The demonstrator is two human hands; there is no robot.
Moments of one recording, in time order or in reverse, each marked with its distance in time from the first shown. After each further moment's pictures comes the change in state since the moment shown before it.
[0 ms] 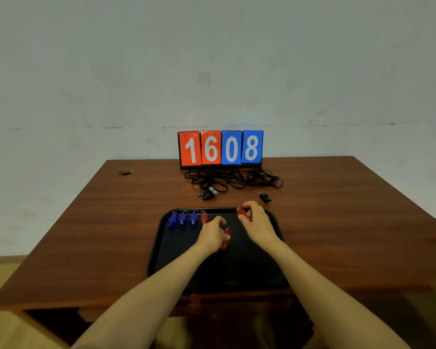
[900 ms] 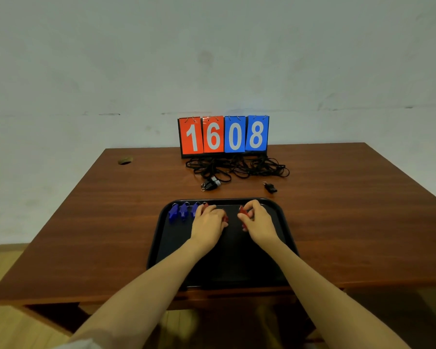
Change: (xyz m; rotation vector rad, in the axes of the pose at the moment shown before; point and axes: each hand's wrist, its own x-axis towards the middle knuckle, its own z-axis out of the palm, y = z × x) left_hand 0.019 -0.020 -0.002 0.695 0.214 0.296; right_hand 0.009 0.020 0.026 0.142 -0.005 0.097
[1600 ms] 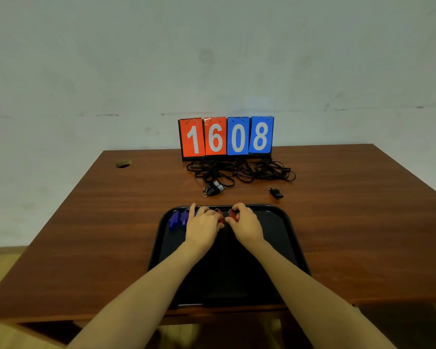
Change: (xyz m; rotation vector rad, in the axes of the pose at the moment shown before) left_hand 0.017 -0.023 -0.003 0.038 -0.019 -0.053; right_hand 0.032 -0.016 0.039 -0.228 -0.022 -0.005
